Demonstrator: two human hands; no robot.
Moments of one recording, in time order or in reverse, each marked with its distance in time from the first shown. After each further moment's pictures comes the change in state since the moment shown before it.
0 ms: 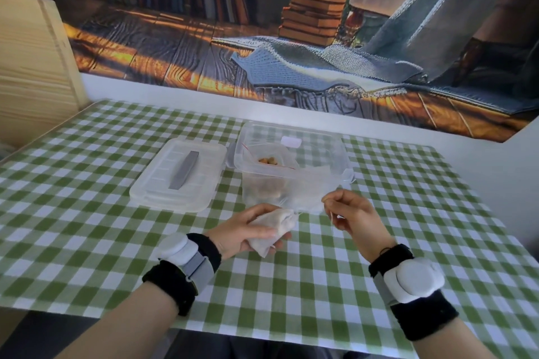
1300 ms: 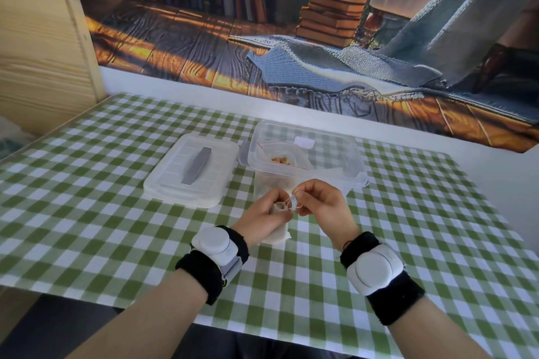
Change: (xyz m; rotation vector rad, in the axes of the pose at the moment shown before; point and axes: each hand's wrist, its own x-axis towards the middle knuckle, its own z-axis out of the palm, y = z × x) left_hand 0.024 -0.003 0.006 0.469 0.328 0.239; right_hand 0.015 -0.009 0.063 -0.078 -0.085 -0.122
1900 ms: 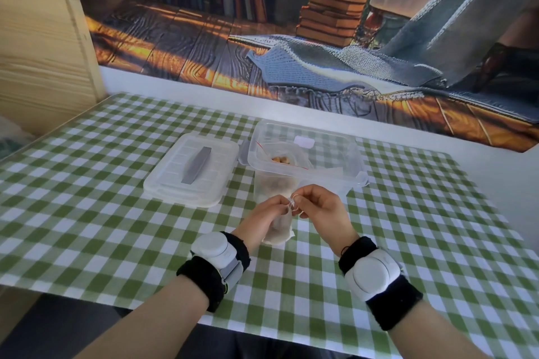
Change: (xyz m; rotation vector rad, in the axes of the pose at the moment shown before) left_hand 0.006 -0.009 0.009 -0.218 0.048 -0.153; right_hand -0.004 0.009 0.003 -0.036 -0.003 -0.009
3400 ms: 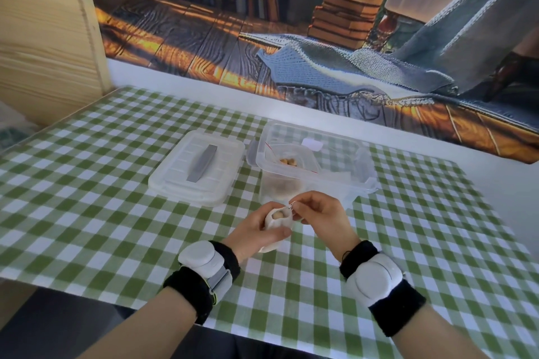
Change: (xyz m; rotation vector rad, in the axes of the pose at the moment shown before) left_hand -0.023 -0.014 -0.019 -0.024 -0.061 0.054; right_hand 0.006 0.004 0.009 -0.071 -0.024 0.041
